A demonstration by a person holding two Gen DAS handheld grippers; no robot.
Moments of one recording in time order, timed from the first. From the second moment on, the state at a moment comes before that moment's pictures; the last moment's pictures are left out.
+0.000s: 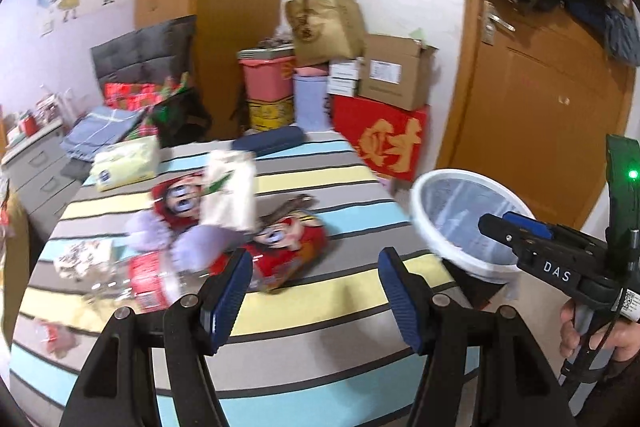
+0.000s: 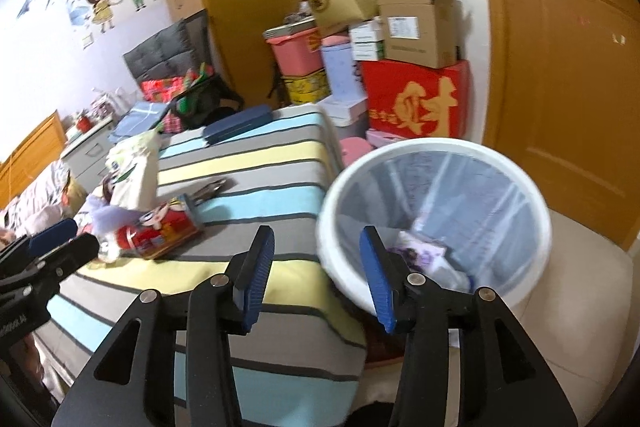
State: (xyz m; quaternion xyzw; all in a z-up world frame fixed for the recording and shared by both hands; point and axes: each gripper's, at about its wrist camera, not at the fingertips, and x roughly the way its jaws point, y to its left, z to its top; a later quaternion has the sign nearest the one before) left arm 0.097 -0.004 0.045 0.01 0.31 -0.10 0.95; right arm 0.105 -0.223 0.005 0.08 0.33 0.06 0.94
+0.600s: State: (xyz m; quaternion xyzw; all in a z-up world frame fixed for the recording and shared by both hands) left arm 0.106 0.117 0.029 -0.03 0.33 -0.03 0.94; right arm 0.126 -0.131 -0.006 0.06 0.37 0.13 0.92
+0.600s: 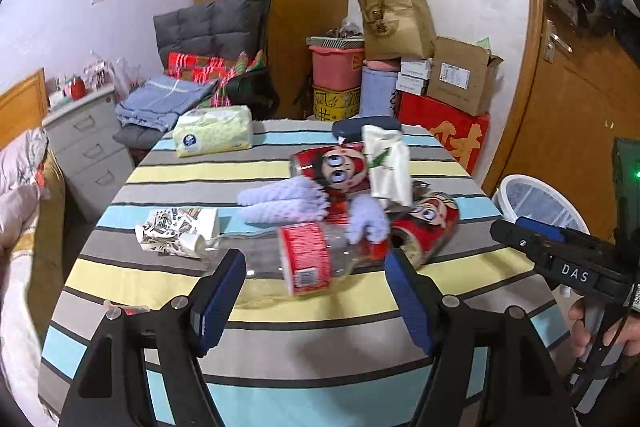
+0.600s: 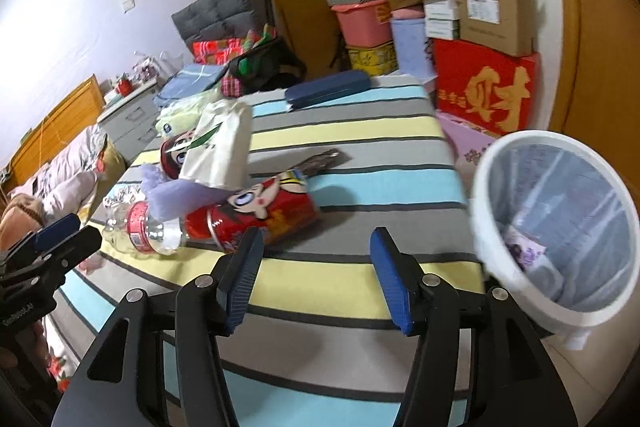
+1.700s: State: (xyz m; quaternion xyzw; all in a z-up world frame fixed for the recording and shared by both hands) left arm 0.163 0.138 -0.008 -0.01 0.41 -0.11 0.90; right arm 0.168 -0.086 -0.024 0.01 0.47 0.10 0.88
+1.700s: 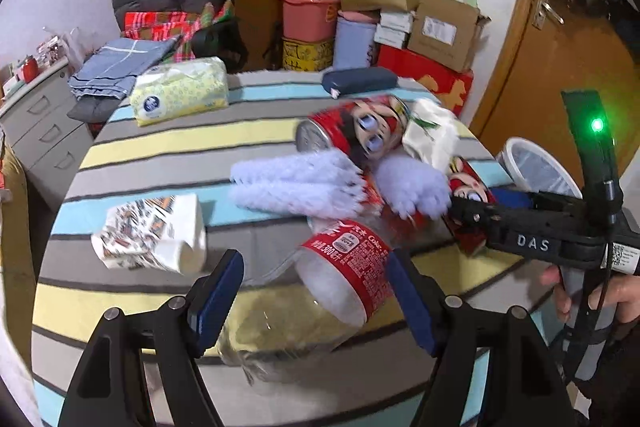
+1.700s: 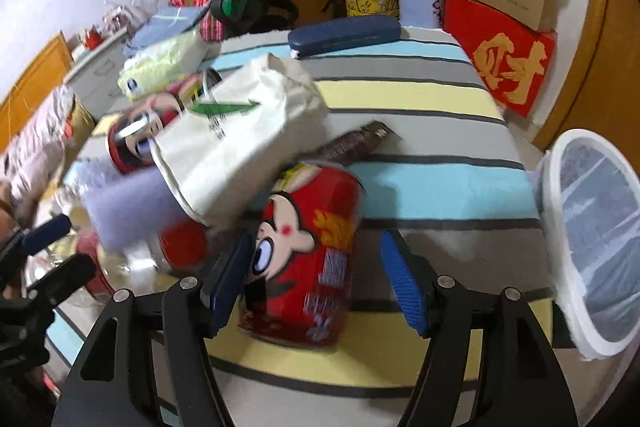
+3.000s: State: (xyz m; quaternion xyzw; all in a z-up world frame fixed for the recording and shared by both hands) left arm 0.165 0.069 -0.022 0.00 0.46 -0.15 0.88; right arm 0.164 -0.106 -0.026 -0.08 0.44 0.15 0.88
